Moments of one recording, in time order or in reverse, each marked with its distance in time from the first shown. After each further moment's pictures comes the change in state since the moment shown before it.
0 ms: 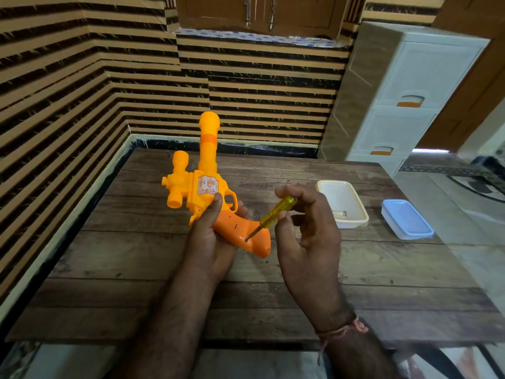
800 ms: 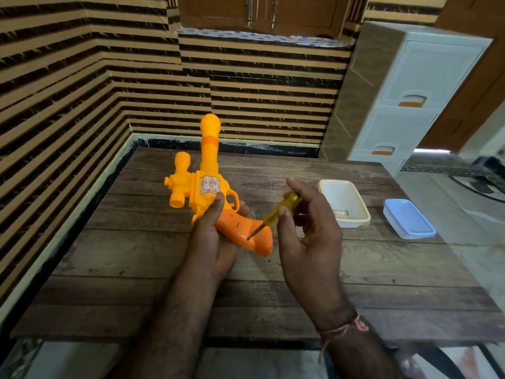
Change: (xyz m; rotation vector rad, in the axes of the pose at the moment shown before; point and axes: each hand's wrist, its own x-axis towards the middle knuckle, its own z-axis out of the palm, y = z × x) left_hand 0.005 -0.001 -0.004 -0.046 0.006 0.010; right_hand 0.000 0.003 0.002 -0.073 -0.001 -0.007
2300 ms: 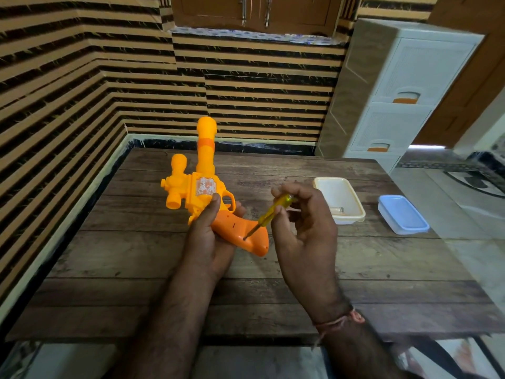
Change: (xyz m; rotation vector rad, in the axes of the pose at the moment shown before) left_hand 0.001 -0.003 -0.001 0.034 0.007 -0.002; right_hand 0.001 0.002 -0.001 0.112 0.007 0.043
